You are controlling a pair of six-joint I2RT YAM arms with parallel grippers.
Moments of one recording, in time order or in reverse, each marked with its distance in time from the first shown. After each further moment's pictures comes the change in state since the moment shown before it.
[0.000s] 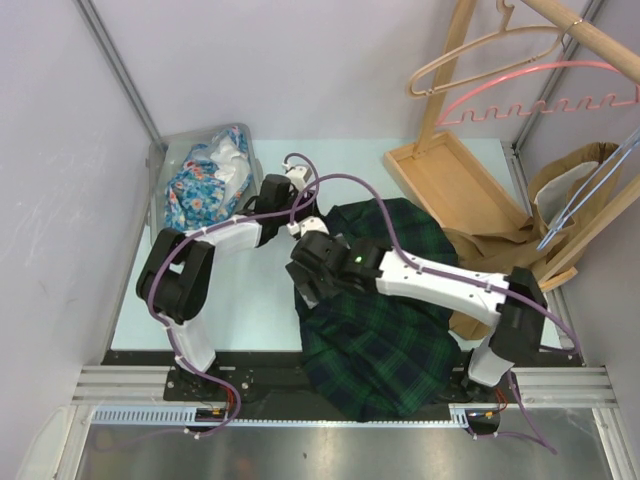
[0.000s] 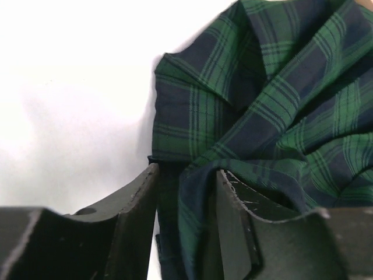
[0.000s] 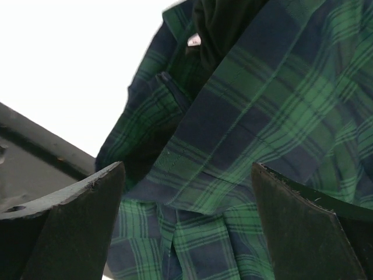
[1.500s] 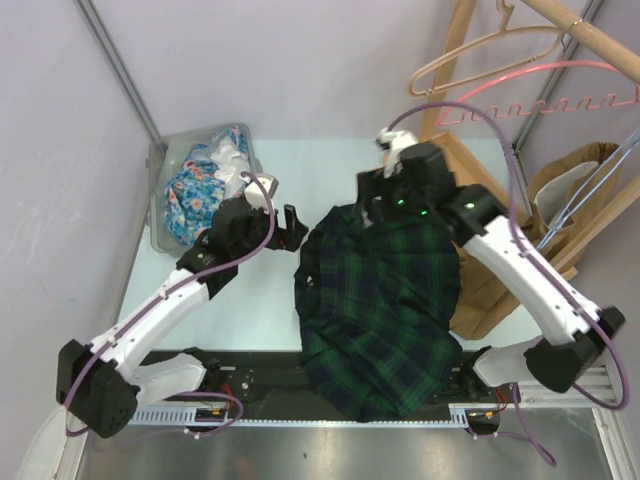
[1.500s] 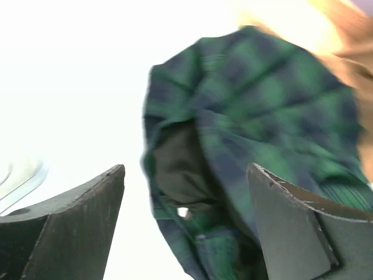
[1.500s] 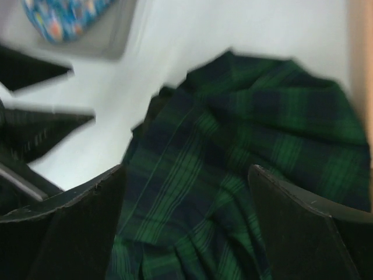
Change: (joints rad) left arm -0.113 -0.737 -0.259 -0.233 -0.176 0.020; right arm -0.534 -0.293 0.121 0.060 -0.293 -0.190
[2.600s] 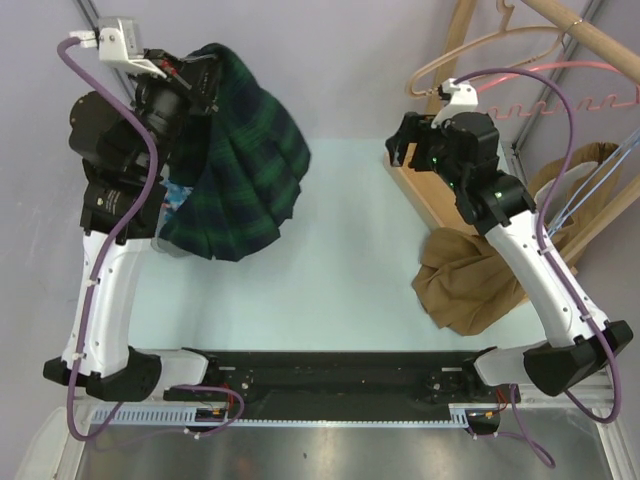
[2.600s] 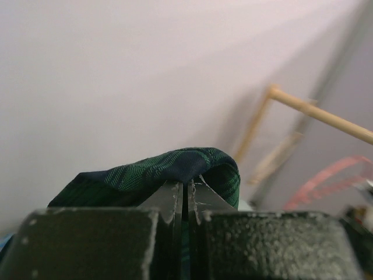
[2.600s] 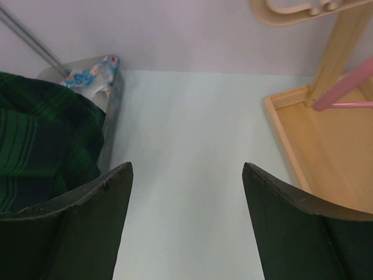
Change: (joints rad) left arm 0.244 0.216 1.049 -0.129 -0.071 -0.083; right arm -0.140 0.018 0.012 0.324 0.094 0.032
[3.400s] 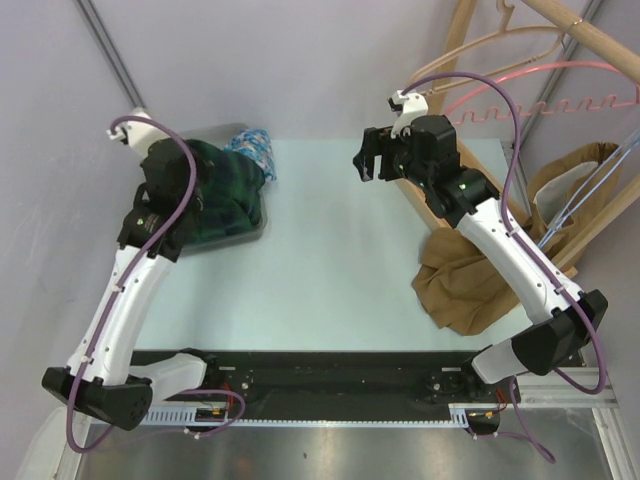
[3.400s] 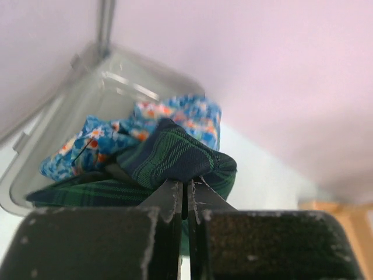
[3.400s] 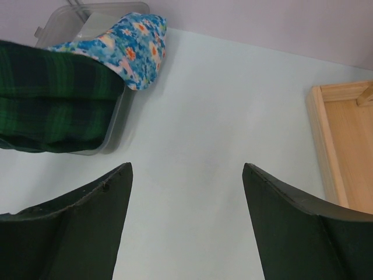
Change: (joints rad) left arm 0.000 -0.151 -0.522 -0.192 -0.630 -0.228; right arm 0.076 0.116 0.014 0.011 -0.088 -0.074
